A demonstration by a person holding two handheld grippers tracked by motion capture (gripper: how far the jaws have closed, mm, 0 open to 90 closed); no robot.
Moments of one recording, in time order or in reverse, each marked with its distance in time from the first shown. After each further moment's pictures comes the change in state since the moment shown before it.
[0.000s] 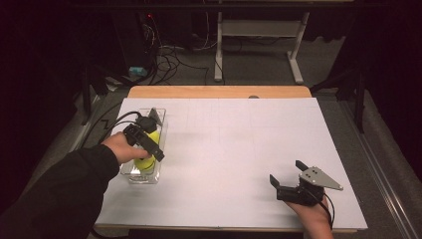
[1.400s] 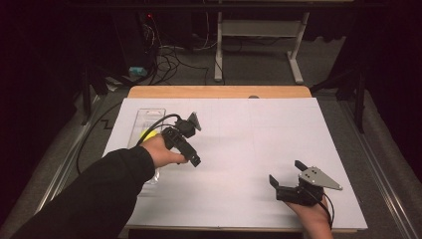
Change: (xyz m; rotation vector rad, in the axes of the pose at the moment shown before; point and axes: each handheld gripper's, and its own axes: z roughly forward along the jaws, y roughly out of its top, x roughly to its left) left arm -0.080 0.051 0.013 -0.041 -0.067 0.151; right arm 0.001 0.000 0.000 -0.001 0.009 0.000
